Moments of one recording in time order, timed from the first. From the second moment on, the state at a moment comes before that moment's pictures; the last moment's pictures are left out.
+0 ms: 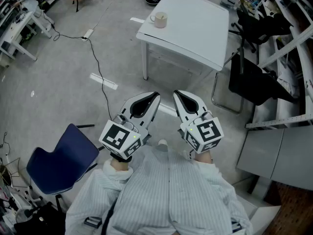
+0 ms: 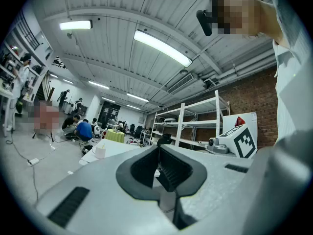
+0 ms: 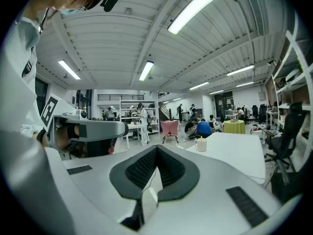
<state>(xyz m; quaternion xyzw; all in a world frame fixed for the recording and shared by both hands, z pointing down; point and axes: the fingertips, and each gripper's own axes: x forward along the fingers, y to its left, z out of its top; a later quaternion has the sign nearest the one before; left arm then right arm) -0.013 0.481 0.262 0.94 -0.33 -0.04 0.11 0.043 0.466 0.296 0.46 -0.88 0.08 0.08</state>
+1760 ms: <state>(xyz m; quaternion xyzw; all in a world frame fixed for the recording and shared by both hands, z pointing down) -0.006 0.340 0.275 0.92 -0.38 -0.04 0.10 0.070 0.331 0.317 0.43 -0.89 0.10 0.08</state>
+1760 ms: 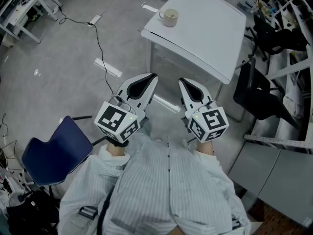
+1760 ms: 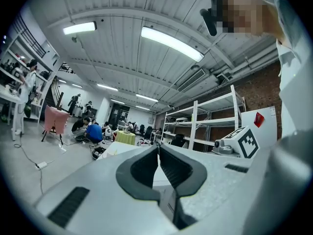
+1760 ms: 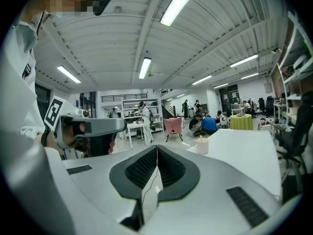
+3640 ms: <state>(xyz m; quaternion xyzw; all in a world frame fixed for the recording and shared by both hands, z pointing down) -0.079 0.033 0.316 0.93 -0.34 -0.01 0.13 0.026 0.032 0.367 0.49 -0.85 0.16 0.11</state>
